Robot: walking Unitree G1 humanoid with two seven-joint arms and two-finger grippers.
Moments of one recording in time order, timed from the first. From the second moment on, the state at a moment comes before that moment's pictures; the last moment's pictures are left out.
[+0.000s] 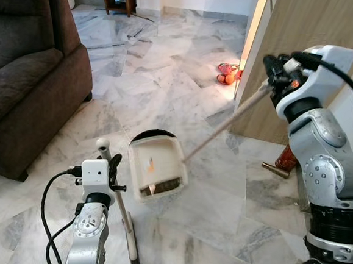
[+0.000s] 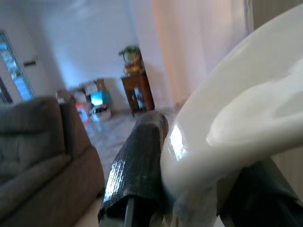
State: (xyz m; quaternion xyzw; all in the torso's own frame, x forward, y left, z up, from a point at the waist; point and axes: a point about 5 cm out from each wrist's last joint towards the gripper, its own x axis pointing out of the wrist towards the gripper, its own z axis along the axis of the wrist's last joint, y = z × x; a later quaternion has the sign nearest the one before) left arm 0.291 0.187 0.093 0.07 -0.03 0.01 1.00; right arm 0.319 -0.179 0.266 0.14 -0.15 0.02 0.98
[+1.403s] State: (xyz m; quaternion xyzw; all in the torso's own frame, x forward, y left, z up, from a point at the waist) left arm 0.278 0.185 0.097 0.10 -0.06 0.00 0.99; right arm 0.327 -0.181 0.265 0.15 -0.16 0.01 0.97
